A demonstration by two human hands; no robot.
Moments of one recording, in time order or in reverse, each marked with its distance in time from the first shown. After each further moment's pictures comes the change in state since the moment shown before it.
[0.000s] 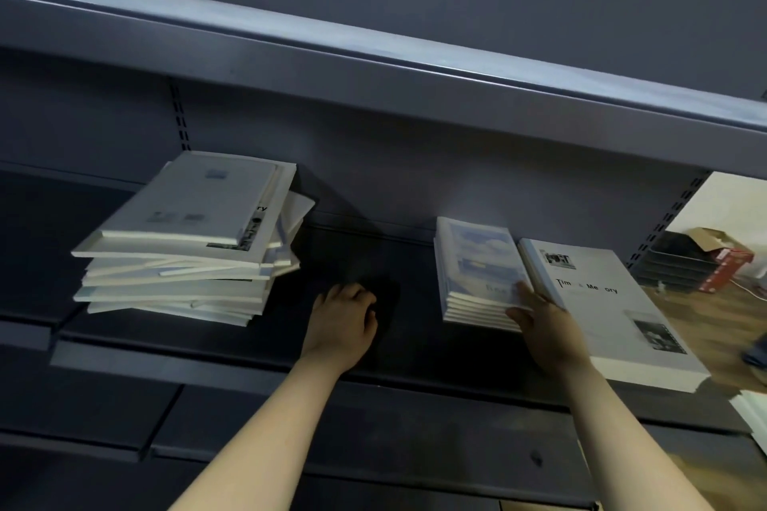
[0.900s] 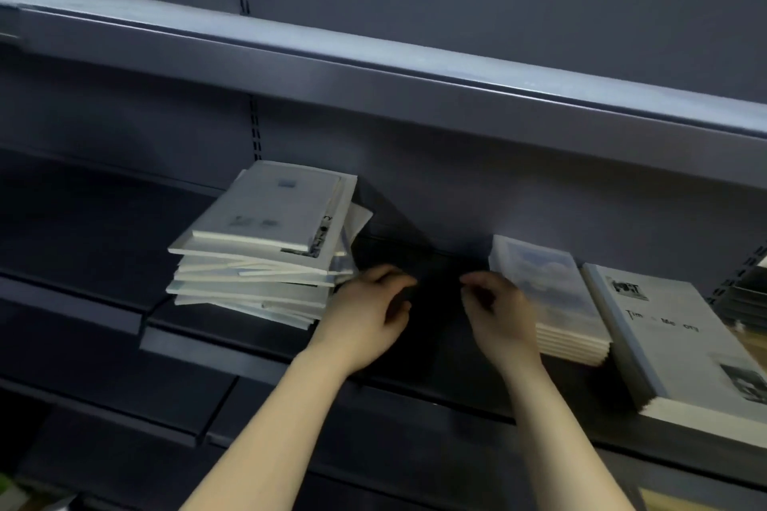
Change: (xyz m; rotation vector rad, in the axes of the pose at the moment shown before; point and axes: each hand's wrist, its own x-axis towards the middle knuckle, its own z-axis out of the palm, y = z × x) left_hand -0.023 -0.015 -0.096 -0.171 0.120 0.124; right_hand -0.023 -0.156 0.025 0.467 0.090 -0.216
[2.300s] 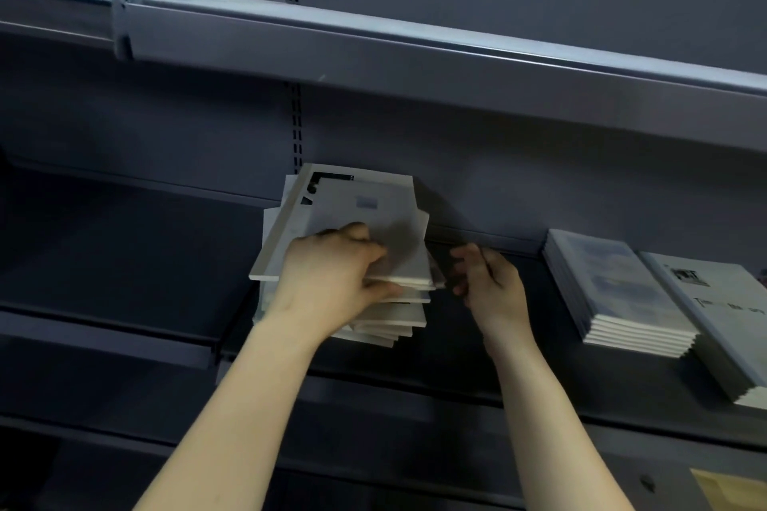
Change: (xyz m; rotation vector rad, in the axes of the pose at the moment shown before) left_hand -0.001 -0.100 -0.125 0.395 -0.008 0.048; right_hand 0.007 -0.095 0.110 0.441 0.100 0.231
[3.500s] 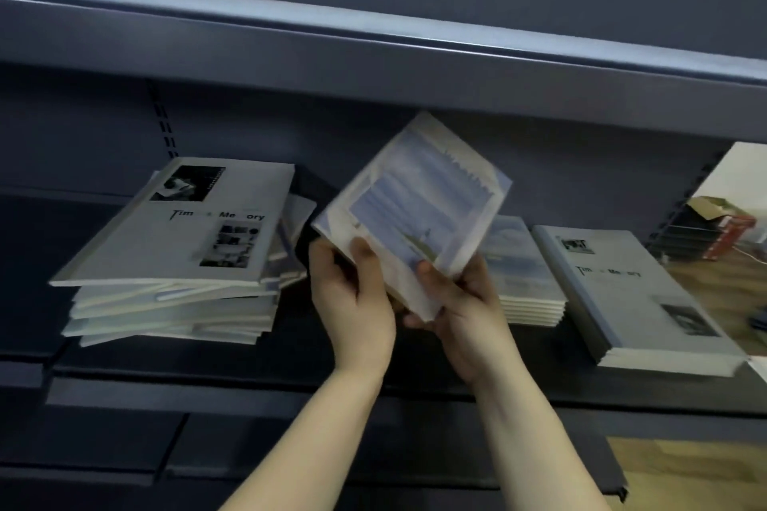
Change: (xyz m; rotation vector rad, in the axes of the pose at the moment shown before) left_hand 0.035 0.216 0.078 -1.346 0.743 -0.500; right_hand -0.012 0.014 -0.144 0.671 -0.292 0.058
